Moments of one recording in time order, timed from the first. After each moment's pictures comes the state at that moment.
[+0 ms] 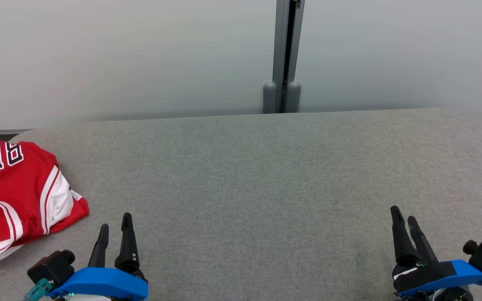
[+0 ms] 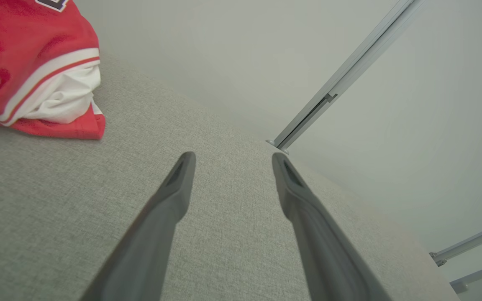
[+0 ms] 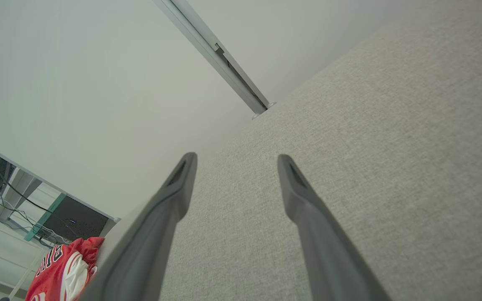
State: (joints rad) left arm -0.02 0.07 -0.07 0.27 -0.70 -0.05 -0.10; right arm -0.05 -0.04 -0.03 0.28 0.76 0.13 -0.10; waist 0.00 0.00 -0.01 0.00
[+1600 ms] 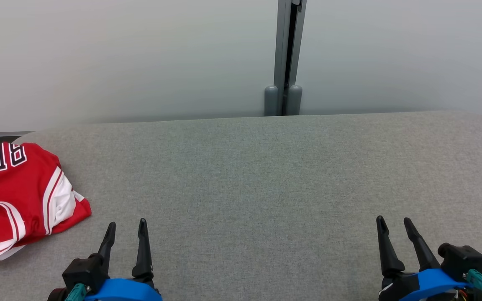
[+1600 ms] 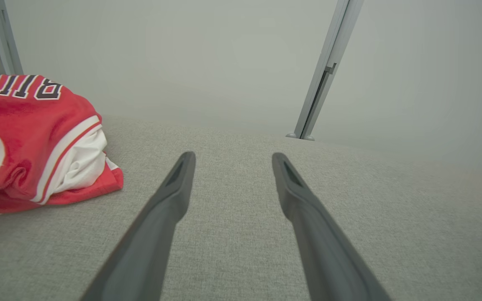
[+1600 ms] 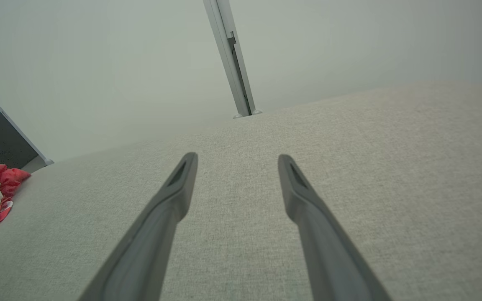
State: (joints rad) left arm -0.01 0.08 -0.11 0.31 -0.29 -0.04 -0.22; right arm -0.05 -0.04 -0.01 0.34 0.32 0.13 -0.22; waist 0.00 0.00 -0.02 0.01
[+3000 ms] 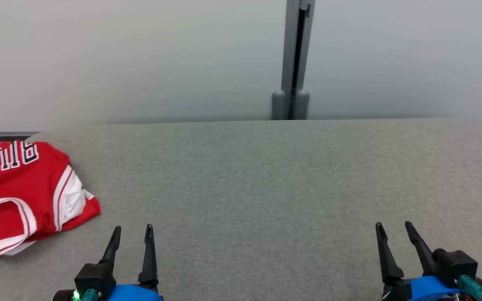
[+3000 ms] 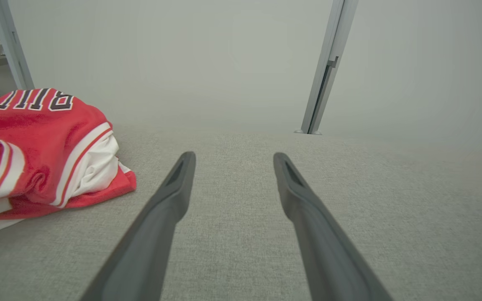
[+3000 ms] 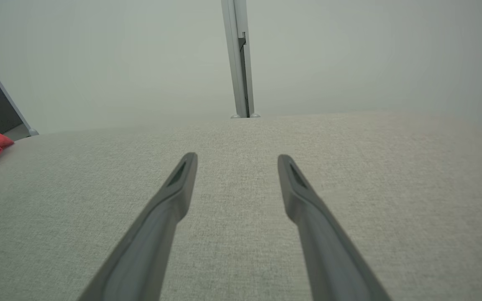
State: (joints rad) left arm 0.00 0.05 -0.10 0.35 -0.18 -0.04 -0.26; right arm -0.04 -0.05 -0.02 0.37 0.15 0.13 -0.26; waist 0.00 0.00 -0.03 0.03
